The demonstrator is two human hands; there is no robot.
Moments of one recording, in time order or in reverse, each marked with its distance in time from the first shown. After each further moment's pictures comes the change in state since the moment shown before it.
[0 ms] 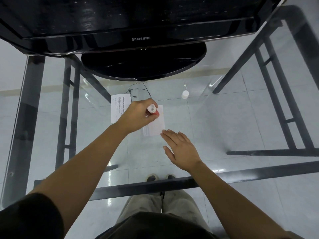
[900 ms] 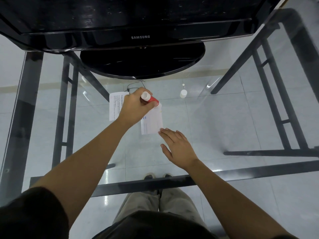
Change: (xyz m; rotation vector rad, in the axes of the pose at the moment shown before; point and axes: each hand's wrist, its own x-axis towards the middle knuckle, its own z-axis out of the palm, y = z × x) left_hand 0.011 0.001 0.004 -0.283 0.252 -0.294; right_hand 0.001 -0.006 -0.007 0.069 0.007 0.009
